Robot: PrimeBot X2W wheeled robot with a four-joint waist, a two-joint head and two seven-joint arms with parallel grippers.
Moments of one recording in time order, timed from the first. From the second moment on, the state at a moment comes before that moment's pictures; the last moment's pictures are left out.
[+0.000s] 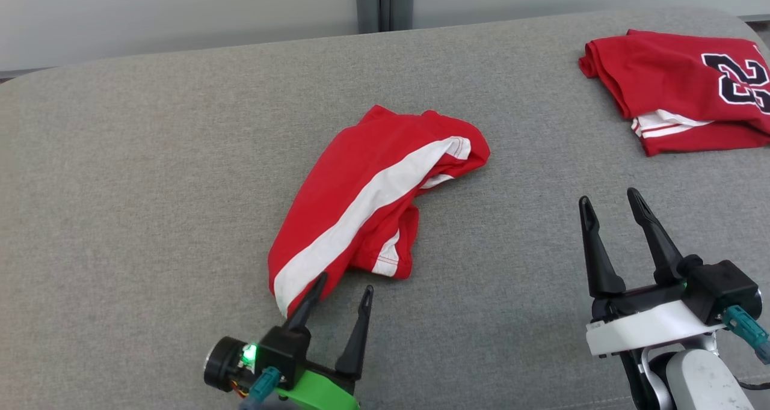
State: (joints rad) left arm -0.07 0.05 -0.42 0.25 -0.17 -0.08 -0.26; right arm -0.04 -0.13 0.08 0.00 0.21 0.13 -0.26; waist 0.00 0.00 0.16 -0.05
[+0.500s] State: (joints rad) left arm -0.21 0.05 -0.56 0.49 -0.32 -0.03 -0.26; right arm -0.09 -0.13 0.11 0.01 0.23 0.13 -0.26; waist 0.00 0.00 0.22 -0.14
